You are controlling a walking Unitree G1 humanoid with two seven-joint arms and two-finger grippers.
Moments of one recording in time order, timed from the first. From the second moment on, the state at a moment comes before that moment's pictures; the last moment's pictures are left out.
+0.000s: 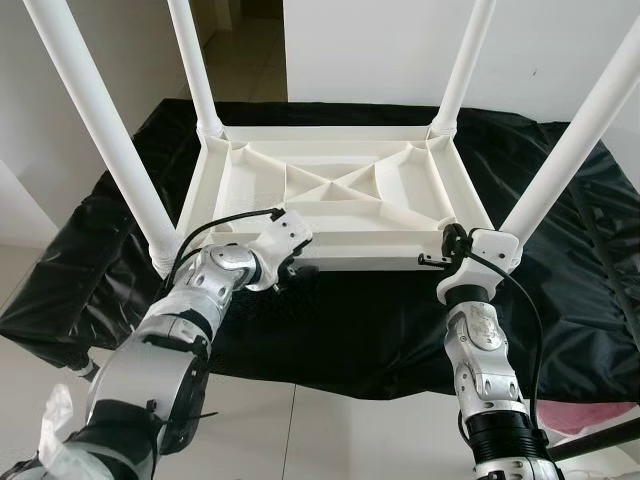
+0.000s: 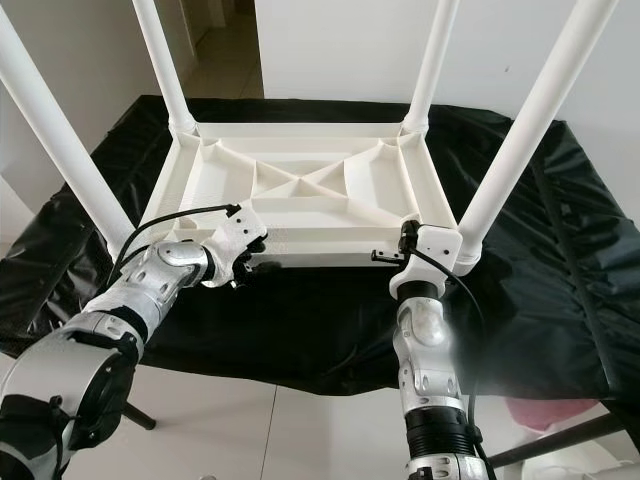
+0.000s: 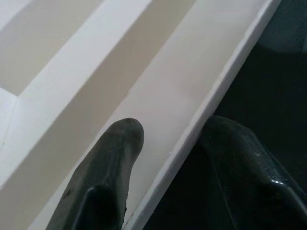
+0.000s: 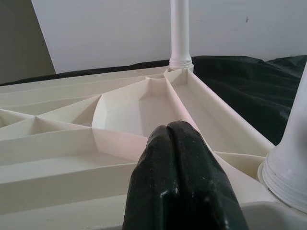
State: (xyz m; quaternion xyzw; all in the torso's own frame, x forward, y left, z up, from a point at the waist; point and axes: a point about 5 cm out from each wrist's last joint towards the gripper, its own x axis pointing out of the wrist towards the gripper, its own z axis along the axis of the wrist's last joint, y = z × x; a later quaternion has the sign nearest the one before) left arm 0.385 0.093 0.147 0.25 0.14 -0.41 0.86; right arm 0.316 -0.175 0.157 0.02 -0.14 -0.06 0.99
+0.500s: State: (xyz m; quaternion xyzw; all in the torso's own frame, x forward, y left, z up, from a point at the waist) left arm 0.383 0.076 0.148 0.26 0.14 -0.43 0.85; right arm 0.316 -0.175 0.157 0.02 -0.14 -0.06 0.99
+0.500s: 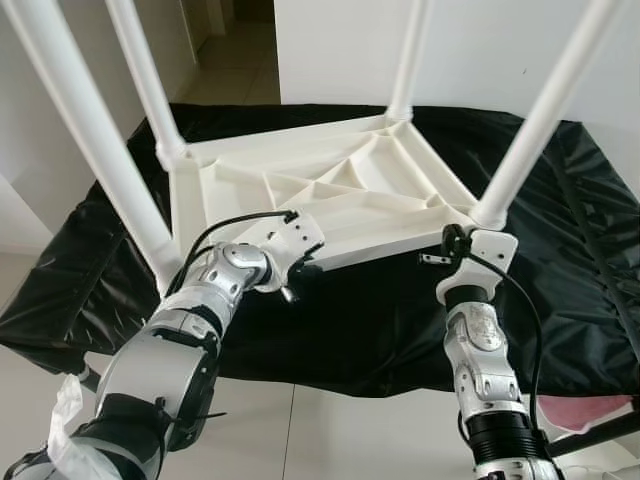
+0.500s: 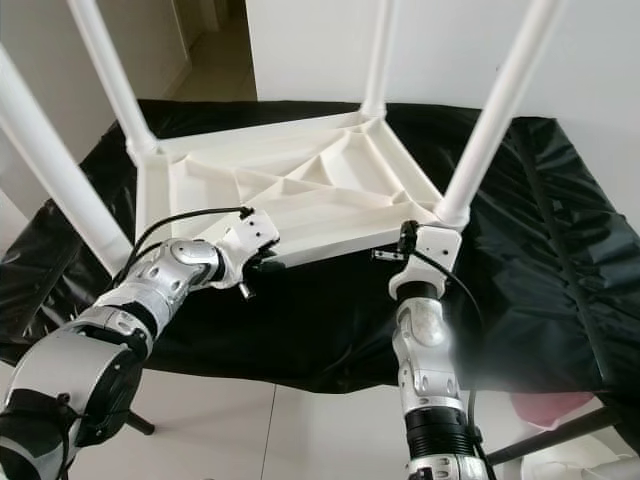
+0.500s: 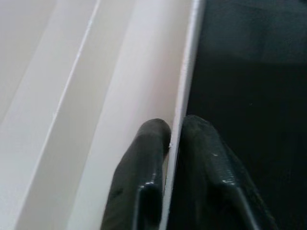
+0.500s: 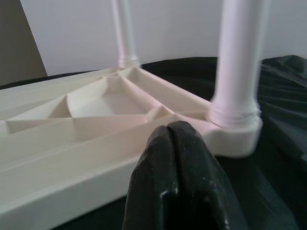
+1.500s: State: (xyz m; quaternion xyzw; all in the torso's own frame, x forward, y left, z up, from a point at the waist) left arm 0.332 0.060 0.158 0.15 -0.12 -0.40 0.90; right arm 0.313 -0.173 0.152 0.02 -0.13 -0.06 0.99
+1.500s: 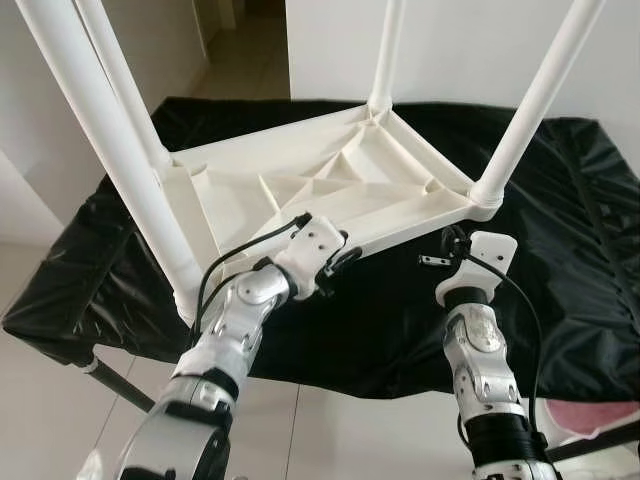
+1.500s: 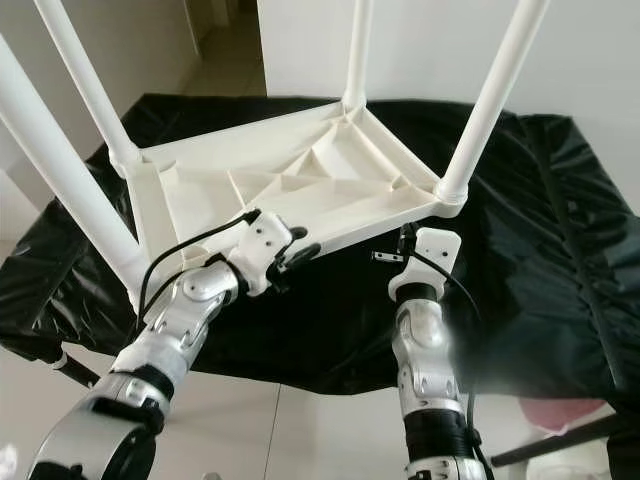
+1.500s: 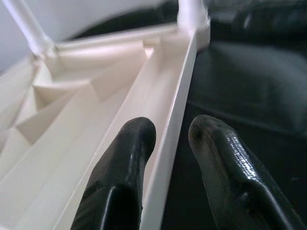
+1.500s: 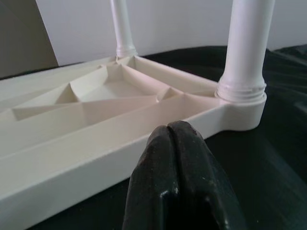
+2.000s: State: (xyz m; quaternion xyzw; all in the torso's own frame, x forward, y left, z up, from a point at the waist) left arm 0.253 0.137 0.156 0.16 -0.09 -0.37 0.91; right arm 0.320 -0.156 0.150 0.02 -0.12 -0.02 0.99
